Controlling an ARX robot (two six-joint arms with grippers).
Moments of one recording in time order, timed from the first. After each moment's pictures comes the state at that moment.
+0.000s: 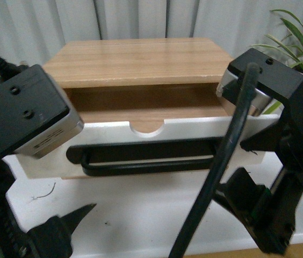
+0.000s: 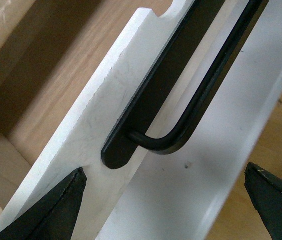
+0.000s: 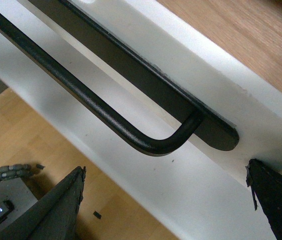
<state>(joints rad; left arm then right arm) -0.33 1.33 0.46 0.32 0.13 0.63 0.34 1.55 0.74 0.06 -0.29 -0.41</state>
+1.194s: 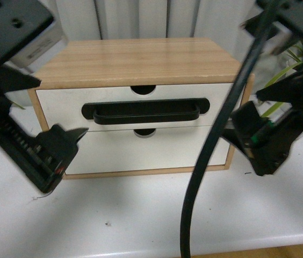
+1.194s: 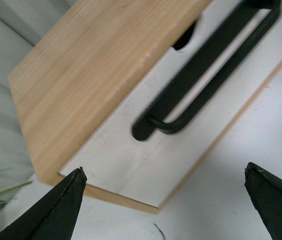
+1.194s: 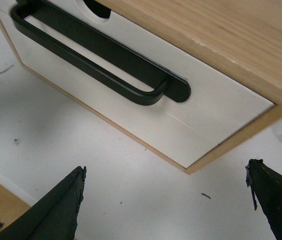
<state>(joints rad) -0.30 1.35 0.52 0.46 0.04 0.57 0.27 1.51 0.76 0.22 -0.23 -0.37</state>
